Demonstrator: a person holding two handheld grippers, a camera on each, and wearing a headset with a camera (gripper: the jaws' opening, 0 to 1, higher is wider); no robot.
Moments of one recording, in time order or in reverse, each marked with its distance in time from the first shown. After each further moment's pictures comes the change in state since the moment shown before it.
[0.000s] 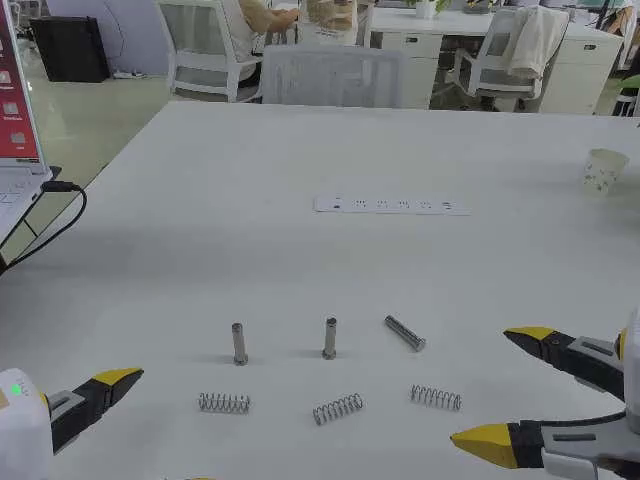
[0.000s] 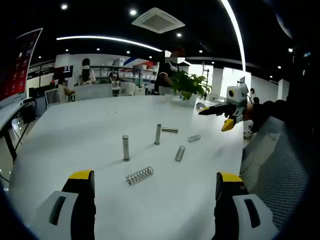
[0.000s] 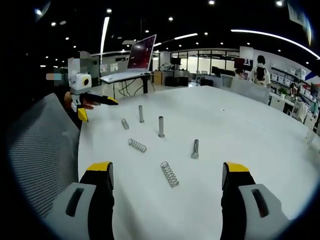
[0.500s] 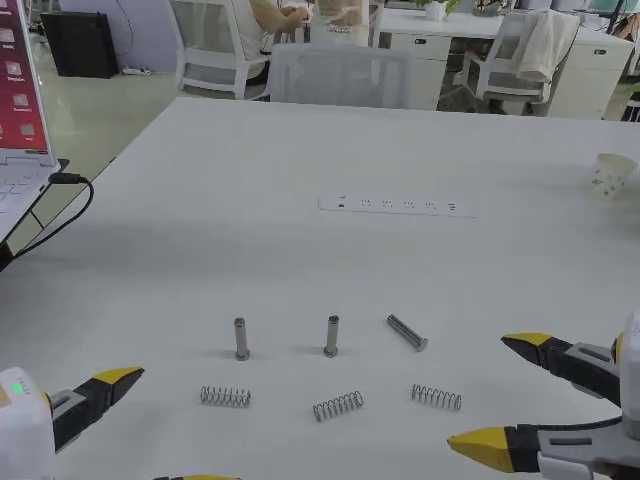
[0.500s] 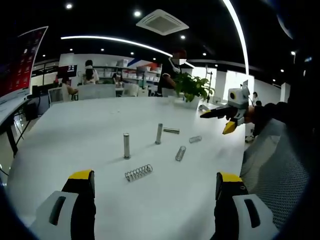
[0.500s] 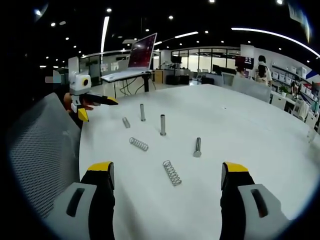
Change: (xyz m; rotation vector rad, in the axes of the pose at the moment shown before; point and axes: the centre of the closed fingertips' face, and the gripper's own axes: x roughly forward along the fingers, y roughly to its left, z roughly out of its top) left arm -0.002 0.003 -0.002 -0.017 -0.015 0.017; right arm 0.003 0.003 0.000 -0.004 0.010 0.013
